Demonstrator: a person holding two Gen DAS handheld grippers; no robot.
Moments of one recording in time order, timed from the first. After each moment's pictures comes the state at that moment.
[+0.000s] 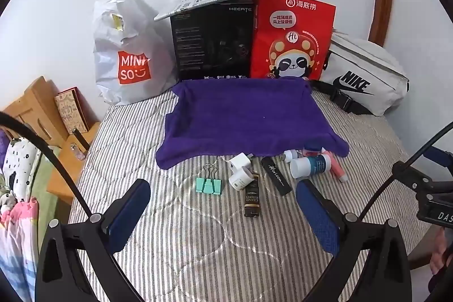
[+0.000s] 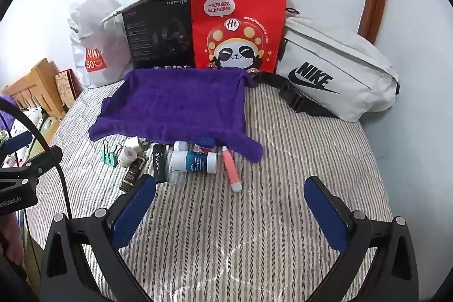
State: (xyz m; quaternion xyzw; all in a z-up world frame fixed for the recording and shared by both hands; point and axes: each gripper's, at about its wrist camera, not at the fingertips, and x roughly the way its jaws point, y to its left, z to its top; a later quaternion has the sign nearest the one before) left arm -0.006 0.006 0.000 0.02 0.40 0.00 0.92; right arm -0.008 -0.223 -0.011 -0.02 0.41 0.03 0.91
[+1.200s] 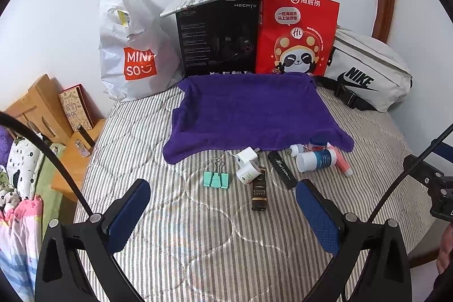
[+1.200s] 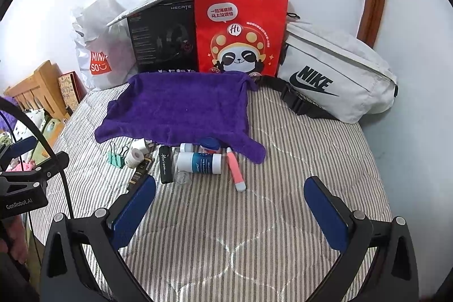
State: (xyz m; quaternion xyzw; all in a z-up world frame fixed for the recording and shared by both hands) left arm -0.010 0.009 -0.001 0.02 0.41 0.01 0.91; right arm -0.016 -0.219 -0.002 -0.02 0.40 0.03 0.91
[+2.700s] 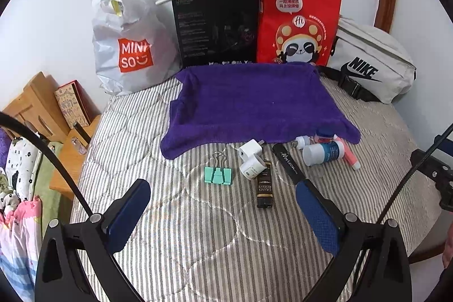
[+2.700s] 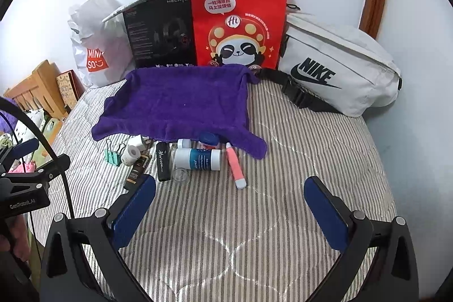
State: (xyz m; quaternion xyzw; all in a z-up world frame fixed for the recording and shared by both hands) left arm 0.006 0.016 -0.021 0.03 0.43 0.00 0.90; right arm -0.006 -0.224 -0.016 -0.01 0.42 0.04 0.91
